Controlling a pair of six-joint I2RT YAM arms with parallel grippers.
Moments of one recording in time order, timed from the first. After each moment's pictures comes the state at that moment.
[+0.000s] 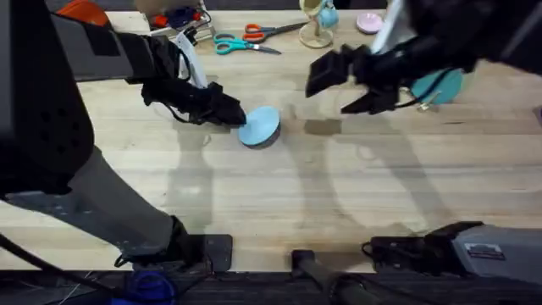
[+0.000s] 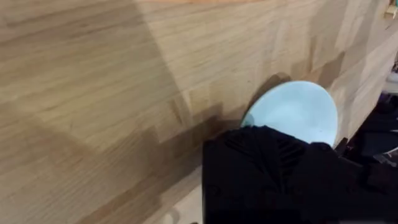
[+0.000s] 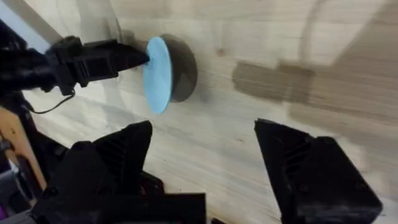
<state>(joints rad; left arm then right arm) 0.11 1.85 1.02 -0.73 0.77 0.12 0.31 1.48 1.17 -0.85 -0.47 0.50</state>
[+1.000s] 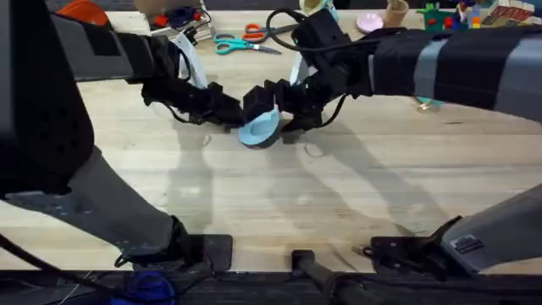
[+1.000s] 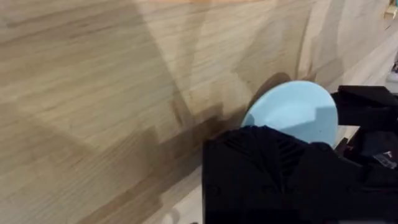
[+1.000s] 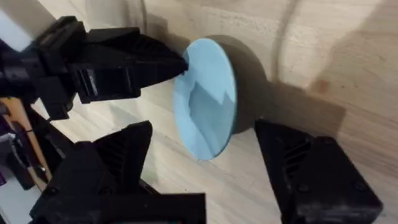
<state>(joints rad) 0.11 1.85 1.02 -0.73 0.77 0.12 0.61 1.79 1.16 -0.48 -0.47 0.68</state>
